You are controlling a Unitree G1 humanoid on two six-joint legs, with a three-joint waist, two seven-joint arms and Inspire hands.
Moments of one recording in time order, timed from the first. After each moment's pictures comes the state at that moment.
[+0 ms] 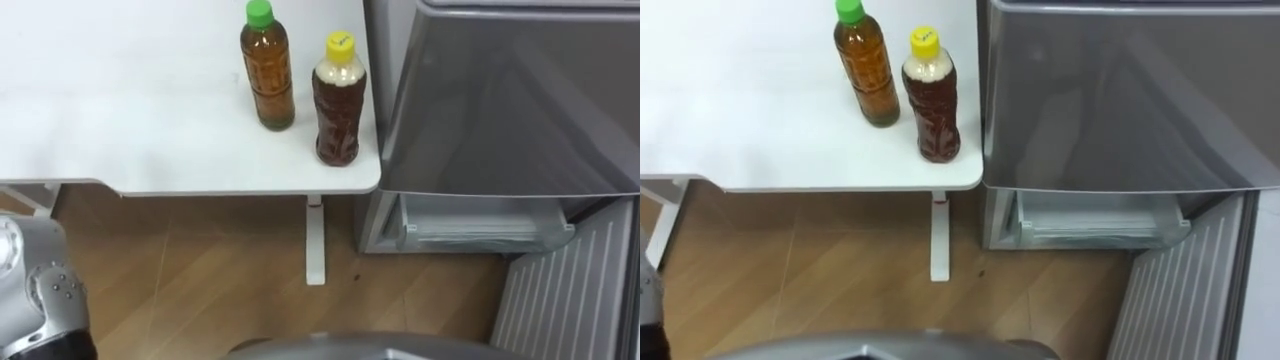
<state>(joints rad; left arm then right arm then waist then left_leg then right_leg) 0.14 0.19 0.48 -0.28 -0.47 -0.07 0.67 0.18 -0.22 -0.14 1.25 -0.15 0.12 0.05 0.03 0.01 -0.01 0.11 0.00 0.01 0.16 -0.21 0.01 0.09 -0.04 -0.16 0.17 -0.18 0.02</state>
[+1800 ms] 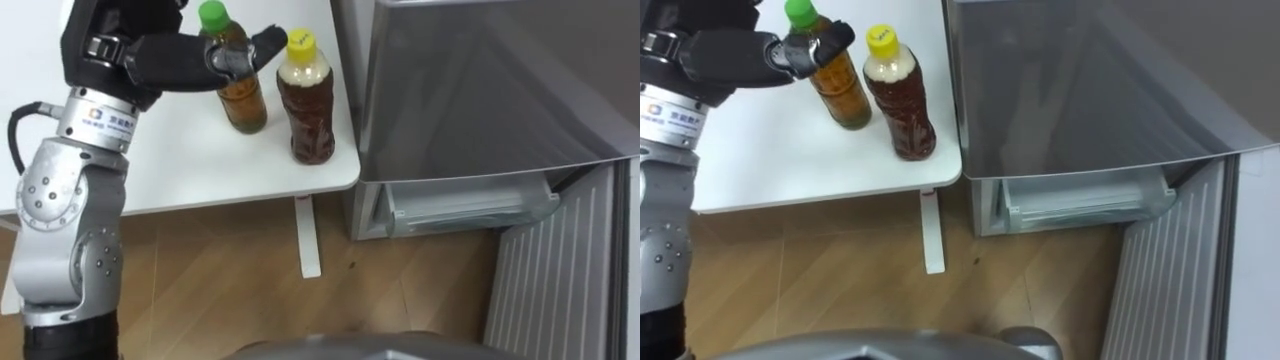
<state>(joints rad) 0.07 0.26 0.17 -0.45 -0.44 0.09 -0.33 0.10 -0.23 -0.11 1.33 -0.25 0.13 0.17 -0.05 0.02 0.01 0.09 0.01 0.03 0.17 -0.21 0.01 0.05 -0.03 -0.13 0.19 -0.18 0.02</state>
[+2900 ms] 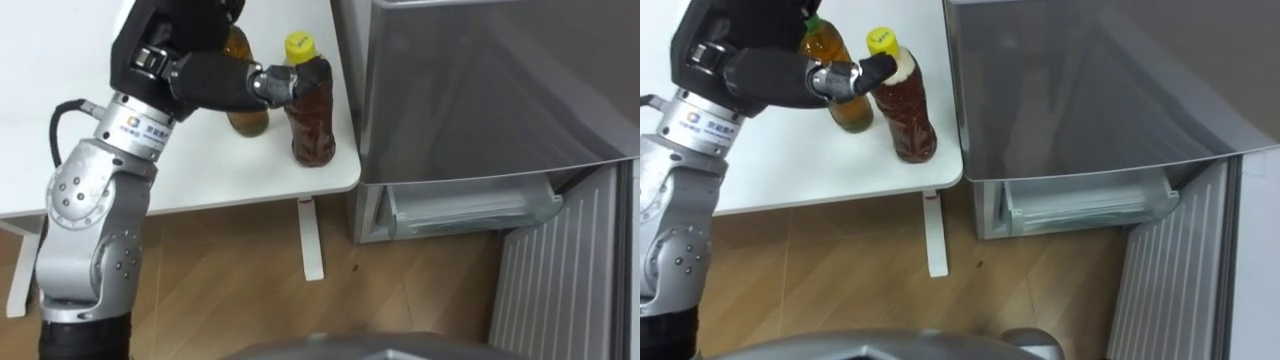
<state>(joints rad) 0.07 0.26 0.05 -0.45 -0.44 0.09 -0.38 0.09 -0.23 -0.10 1.33 -0.24 0.10 0.10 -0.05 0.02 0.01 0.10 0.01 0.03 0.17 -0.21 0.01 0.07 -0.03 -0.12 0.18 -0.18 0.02</state>
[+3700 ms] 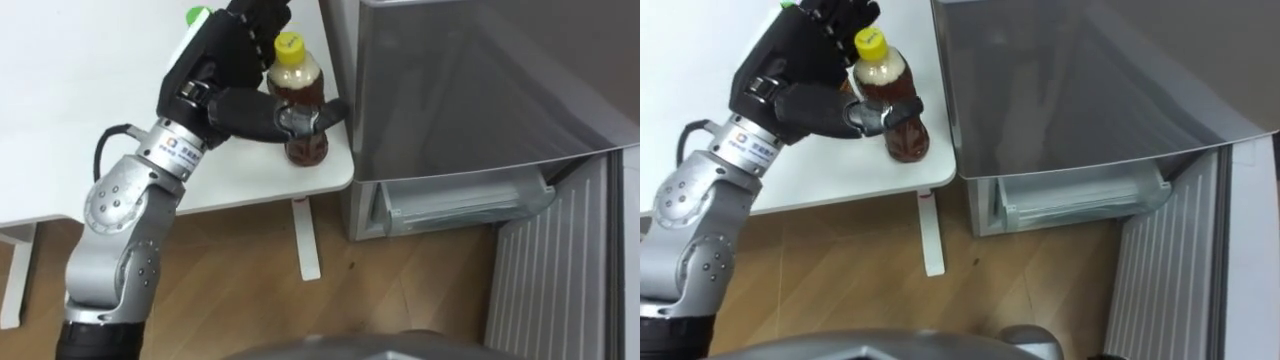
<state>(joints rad) 0.11 0.26 -0.01 -0.33 -0.44 0.13 -0.41 0.07 -0.23 -0.08 1.34 -0.24 0.13 0.11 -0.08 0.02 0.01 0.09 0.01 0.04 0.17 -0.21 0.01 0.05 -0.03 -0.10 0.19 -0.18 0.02</state>
